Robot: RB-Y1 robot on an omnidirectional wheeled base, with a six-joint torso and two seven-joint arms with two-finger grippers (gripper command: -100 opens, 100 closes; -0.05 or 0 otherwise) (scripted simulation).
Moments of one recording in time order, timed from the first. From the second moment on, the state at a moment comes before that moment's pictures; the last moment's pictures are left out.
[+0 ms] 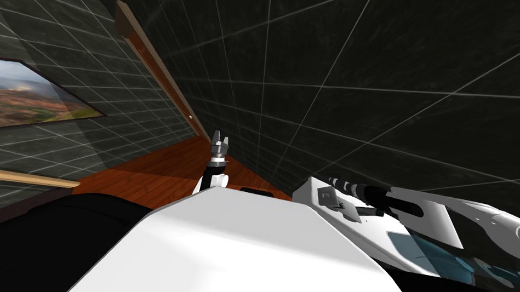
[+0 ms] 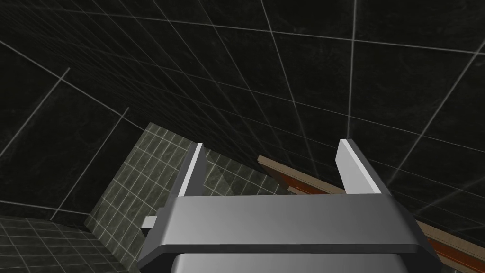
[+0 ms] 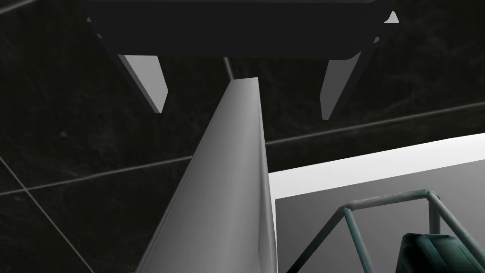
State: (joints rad) left arm 0.49 -0.03 -0.04 -2.23 0.01 -0.40 -0.02; right arm 0.49 -2.03 0.49 -1.83 -0.36 -0.12 -0.40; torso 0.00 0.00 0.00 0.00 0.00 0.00
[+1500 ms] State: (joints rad) left arm 0.49 -0.03 -0.04 -2.23 0.01 -0.40 -0.02; right arm 0.46 -2.09 0.64 -1.77 -0.38 -0.11 -0.41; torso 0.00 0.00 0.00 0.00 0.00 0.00
